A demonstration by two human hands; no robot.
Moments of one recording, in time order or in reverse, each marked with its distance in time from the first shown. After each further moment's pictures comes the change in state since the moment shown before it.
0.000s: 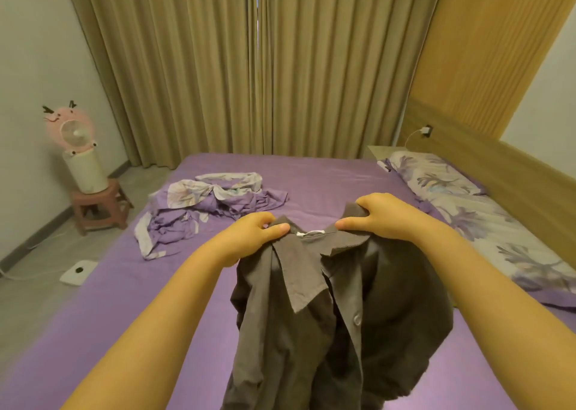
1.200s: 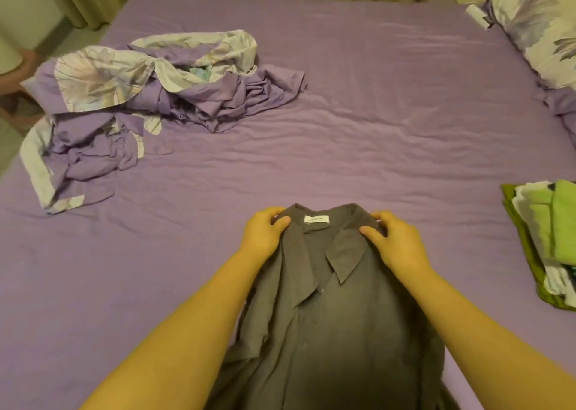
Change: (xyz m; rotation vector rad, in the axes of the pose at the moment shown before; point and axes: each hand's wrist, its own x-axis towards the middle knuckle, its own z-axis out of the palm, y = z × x) left_hand 0.371 -0.334 0.132 -0.043 0.132 -0.386; right_hand 0.312 0.219 0.385 0.268 0.022 0.447
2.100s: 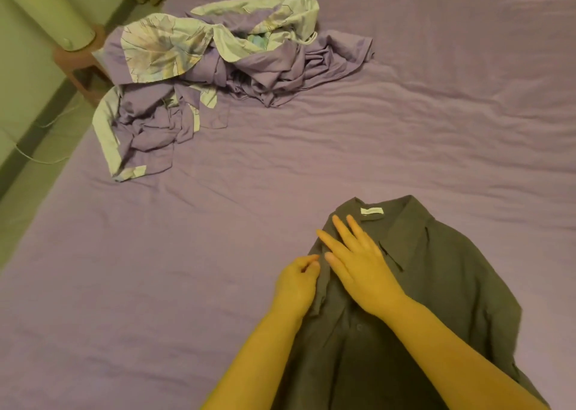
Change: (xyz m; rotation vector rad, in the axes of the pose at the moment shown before) left_hand -0.074 -0.063 0.011 -0.359 -0.002 -0.469; right_hand -0.036 -0.052 0.136 -0.240 -0.277 -0.611
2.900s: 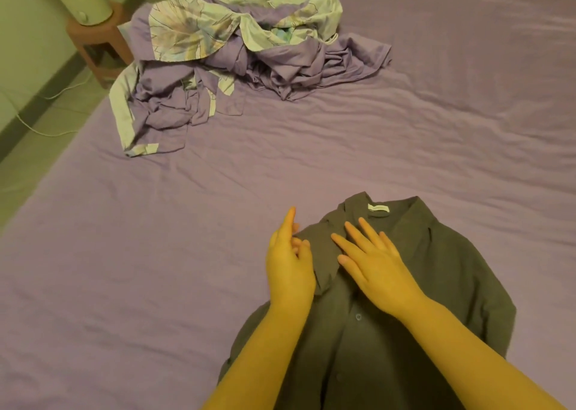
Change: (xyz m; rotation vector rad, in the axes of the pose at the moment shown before) left_hand -0.024 0.000 -0.011 -0.137 0.456 0.401; right_hand -0.022 -0.009 -0.026 -0.153 -0.156 -0.007
